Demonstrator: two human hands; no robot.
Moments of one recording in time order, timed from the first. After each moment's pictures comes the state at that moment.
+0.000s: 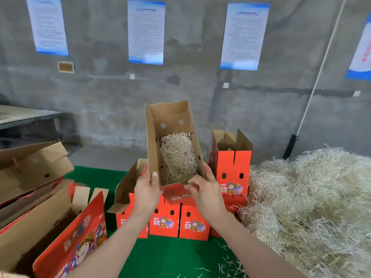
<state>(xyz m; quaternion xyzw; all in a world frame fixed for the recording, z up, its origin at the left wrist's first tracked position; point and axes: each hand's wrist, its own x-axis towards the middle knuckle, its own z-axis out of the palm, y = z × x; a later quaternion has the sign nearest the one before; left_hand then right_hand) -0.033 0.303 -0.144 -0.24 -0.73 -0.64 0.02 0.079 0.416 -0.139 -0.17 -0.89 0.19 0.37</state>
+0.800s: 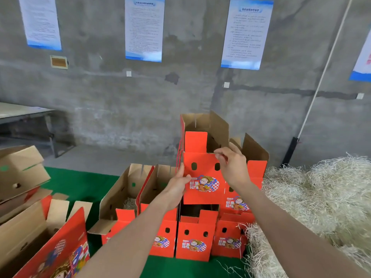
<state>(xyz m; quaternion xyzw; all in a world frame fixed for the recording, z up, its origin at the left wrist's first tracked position) -0.098 0.437 -0.154 -0.31 -0.57 -0.67 -0.36 0.014 0.559 -0.097 -0.20 -0.84 0.19 0.46</state>
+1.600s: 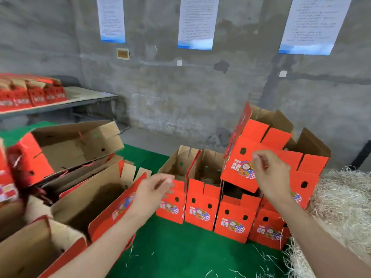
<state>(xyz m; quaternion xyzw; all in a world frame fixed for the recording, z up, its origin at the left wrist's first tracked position) -0.071 0.219 -0.174 -0.25 -0.73 -0.63 -0.04 0.043 0.481 -0.120 -0.17 -0.83 0.19 0.49</state>
